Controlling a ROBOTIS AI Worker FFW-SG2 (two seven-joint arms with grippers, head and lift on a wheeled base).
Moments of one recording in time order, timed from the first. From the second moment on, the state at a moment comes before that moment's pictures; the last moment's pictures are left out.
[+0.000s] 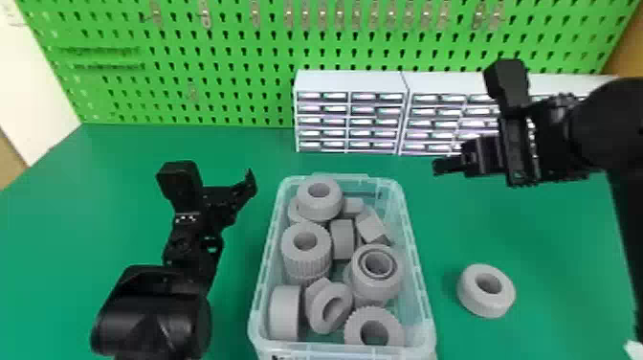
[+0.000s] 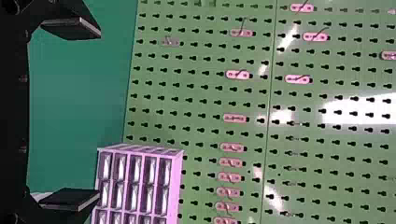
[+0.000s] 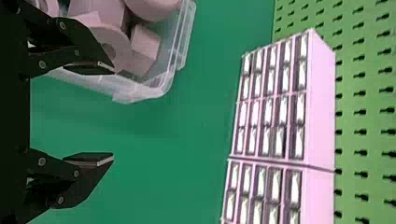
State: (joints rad) left arm -0.12 0.05 -0.06 -1.48 0.13 0.02 0.07; right arm -0.62 -0.22 0.08 -1.75 -0.39 1.57 0.05
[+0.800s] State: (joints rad) left arm -0.12 0.05 -0.06 -1.48 0.13 0.02 0.07; right arm -0.70 -0.19 0.28 -1.70 -0.46 1.55 0.05
